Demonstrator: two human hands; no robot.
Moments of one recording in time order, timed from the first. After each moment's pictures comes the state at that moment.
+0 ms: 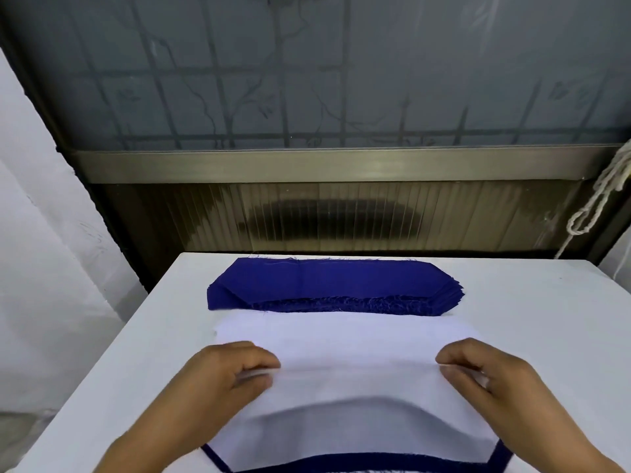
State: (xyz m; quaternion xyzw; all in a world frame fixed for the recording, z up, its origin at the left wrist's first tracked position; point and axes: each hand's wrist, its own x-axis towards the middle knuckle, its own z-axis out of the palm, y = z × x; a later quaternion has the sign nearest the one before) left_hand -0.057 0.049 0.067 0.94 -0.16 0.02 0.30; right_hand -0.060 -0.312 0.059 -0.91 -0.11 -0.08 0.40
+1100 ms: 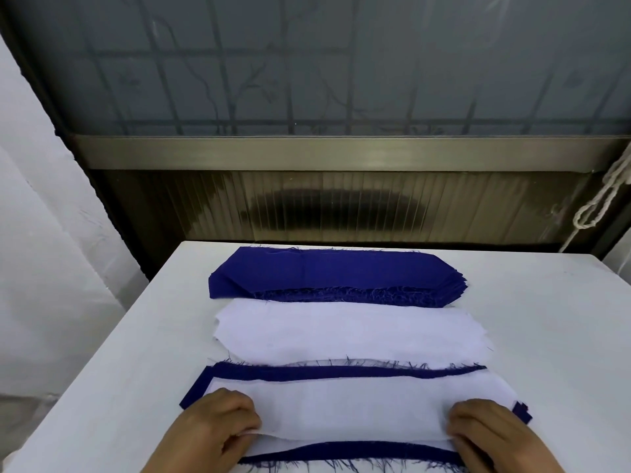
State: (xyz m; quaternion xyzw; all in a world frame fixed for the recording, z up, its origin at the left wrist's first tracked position) left_hand -0.091 0.065 -0.011 0.92 -0.28 0.15 0.22; right_hand -0.092 -0.335 -0.026 -0.94 -0.25 -0.12 0.22
